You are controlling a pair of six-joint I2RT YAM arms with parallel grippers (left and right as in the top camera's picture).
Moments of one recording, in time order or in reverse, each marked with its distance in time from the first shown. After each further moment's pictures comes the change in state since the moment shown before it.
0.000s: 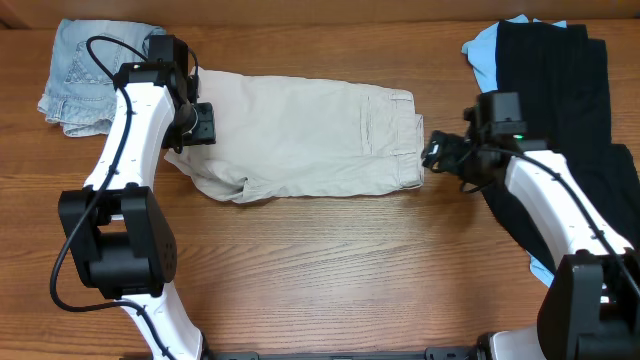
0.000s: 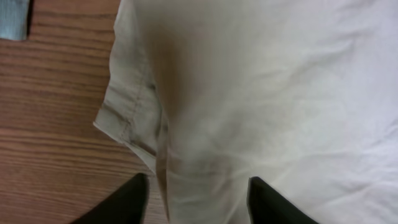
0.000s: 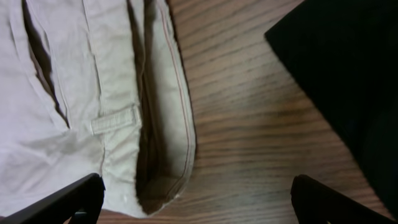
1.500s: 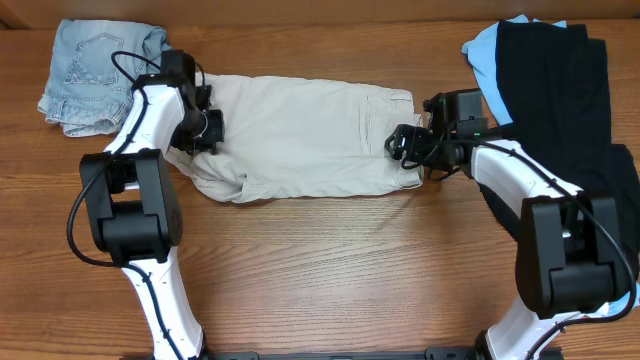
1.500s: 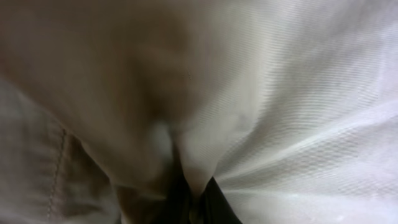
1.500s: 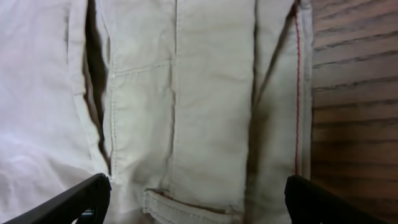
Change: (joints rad) left arm 0.025 0.226 0.015 0.171 0.124 0.056; right arm 0.092 0.234 -0.001 0.355 -0.153 -0.029
